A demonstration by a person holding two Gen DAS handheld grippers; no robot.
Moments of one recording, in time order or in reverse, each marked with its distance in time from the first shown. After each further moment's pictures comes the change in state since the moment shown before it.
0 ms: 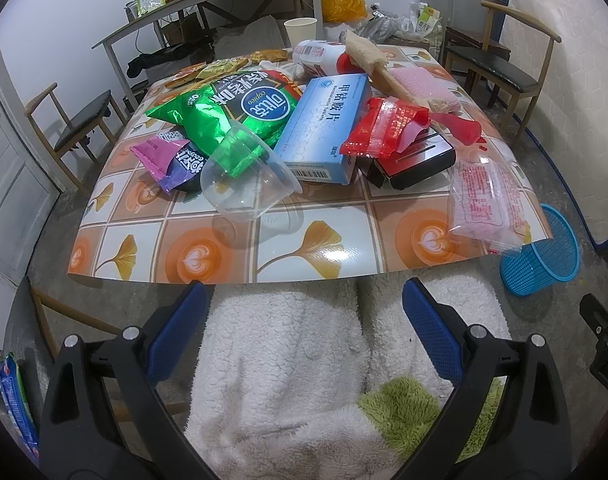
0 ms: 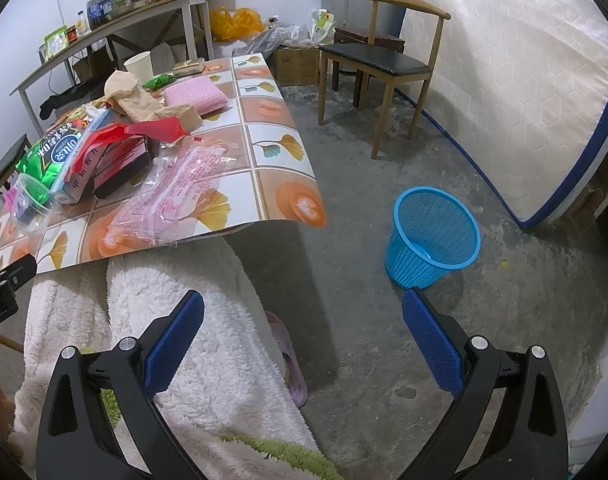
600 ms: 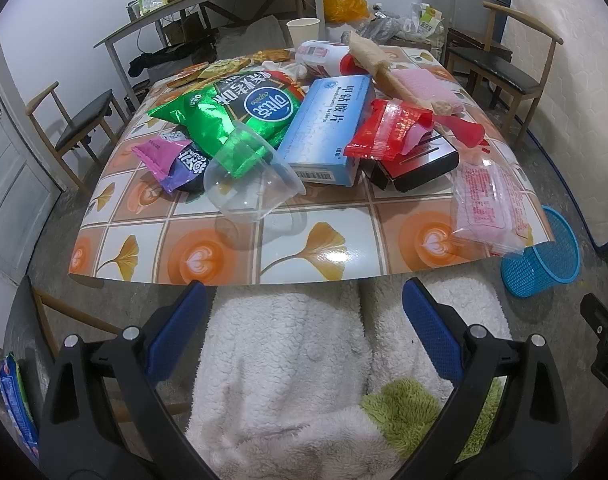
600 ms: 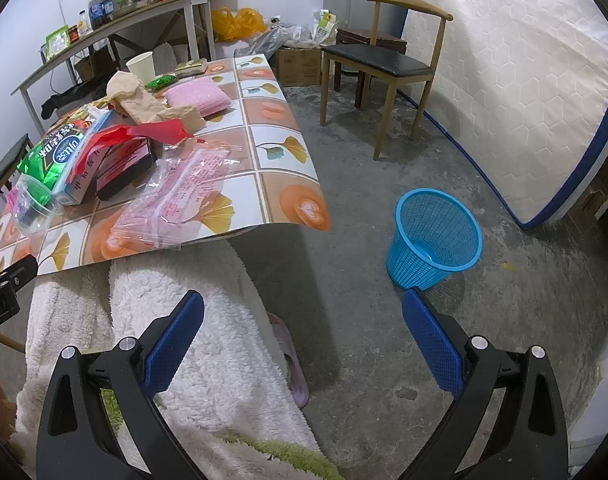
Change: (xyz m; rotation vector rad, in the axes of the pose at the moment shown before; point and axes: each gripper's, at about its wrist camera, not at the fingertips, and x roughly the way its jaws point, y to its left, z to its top) left arm 0.000 -0.001 0.000 0.001 0.001 0.002; right arm 0.001 0.001 0.001 0.001 0.000 0.003
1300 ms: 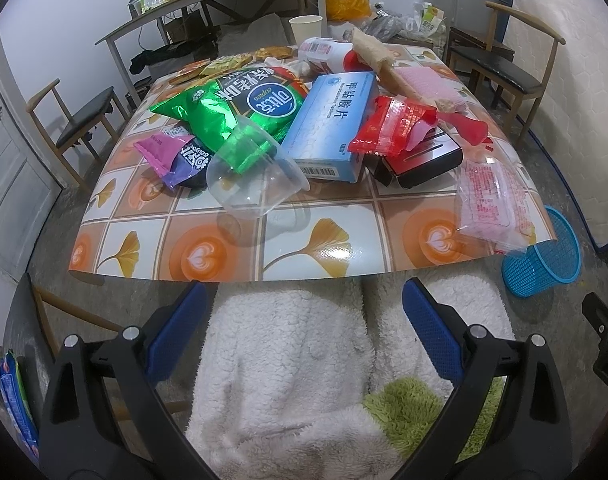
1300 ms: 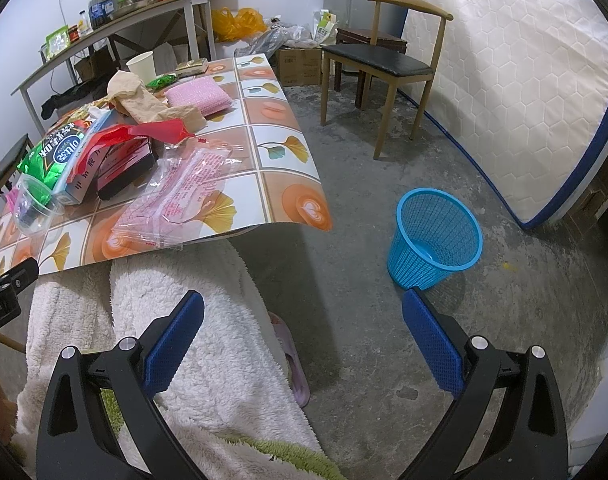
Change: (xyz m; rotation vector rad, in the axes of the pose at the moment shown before) left arm 0.001 0.003 0.000 0.000 0.002 0.000; right arm 0.000 0.000 0.000 0.000 0.001 0.002
